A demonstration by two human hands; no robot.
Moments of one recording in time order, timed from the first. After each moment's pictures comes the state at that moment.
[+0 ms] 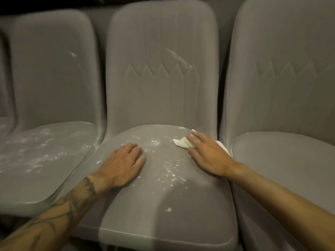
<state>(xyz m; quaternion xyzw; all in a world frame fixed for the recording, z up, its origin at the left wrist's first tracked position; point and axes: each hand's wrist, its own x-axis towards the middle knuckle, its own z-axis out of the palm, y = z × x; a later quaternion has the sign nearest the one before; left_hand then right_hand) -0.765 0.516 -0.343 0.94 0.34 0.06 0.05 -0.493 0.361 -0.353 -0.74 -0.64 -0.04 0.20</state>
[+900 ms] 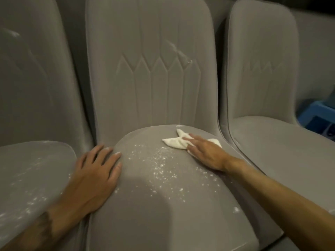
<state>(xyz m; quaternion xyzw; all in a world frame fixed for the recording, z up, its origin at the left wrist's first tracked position) -0.843 0.687 -0.388 0.97 0.10 0.19 -0.15 -0.574 0.430 -0.356 -0.87 -0.46 0.07 0.15</state>
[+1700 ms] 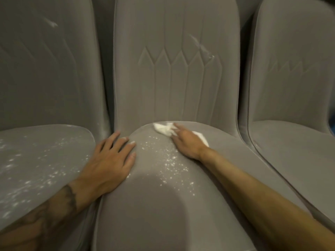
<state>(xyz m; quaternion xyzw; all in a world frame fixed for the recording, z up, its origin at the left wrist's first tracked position) -0.840 0.681 -0.392 0.96 0.14 0.22 -0.11 -0.597 0.527 -0.369 -0.84 -0.51 0.03 0.18</state>
